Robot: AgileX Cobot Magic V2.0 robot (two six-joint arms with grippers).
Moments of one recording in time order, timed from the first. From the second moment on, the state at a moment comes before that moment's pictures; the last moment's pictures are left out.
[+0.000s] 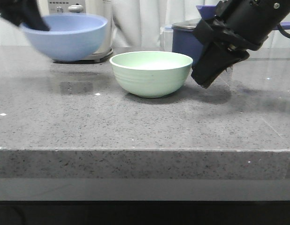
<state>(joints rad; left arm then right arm) -0.27 1.68 -1.54 -0.21 0.85 0.11 0.30 1.57 -1.13 0.57 0.68 -0.69</state>
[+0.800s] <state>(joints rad) -0.54 1.85 -1.70 -0.22 0.85 0.11 0.30 1.57 -1.13 0.57 0.68 -0.69</state>
